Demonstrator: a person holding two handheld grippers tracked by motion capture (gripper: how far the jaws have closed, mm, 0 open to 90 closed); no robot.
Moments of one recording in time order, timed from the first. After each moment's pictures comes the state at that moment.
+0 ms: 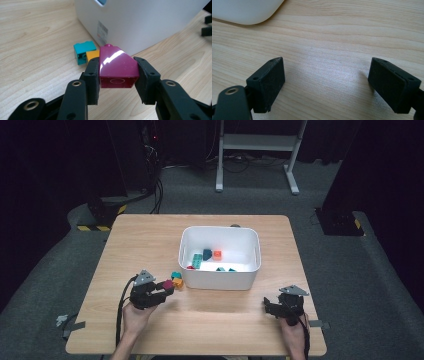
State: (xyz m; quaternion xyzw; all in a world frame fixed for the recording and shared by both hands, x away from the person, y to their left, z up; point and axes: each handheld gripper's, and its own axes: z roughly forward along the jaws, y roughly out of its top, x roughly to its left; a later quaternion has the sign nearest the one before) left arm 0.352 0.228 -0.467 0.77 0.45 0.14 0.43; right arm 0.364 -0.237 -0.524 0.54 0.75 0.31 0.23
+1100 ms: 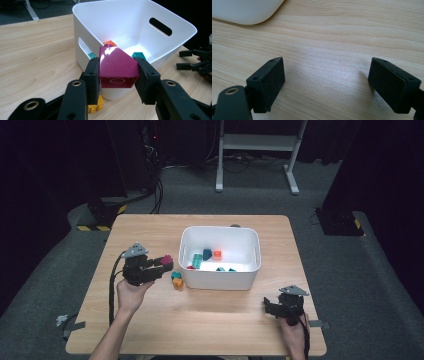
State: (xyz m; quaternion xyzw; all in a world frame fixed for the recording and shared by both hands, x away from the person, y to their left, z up) left arm 0.384 0.230 -0.385 0.75 0.43 0.14 0.48; right arm 0.364 -0.237 -0.524 0.54 0.75 0.31 0.23
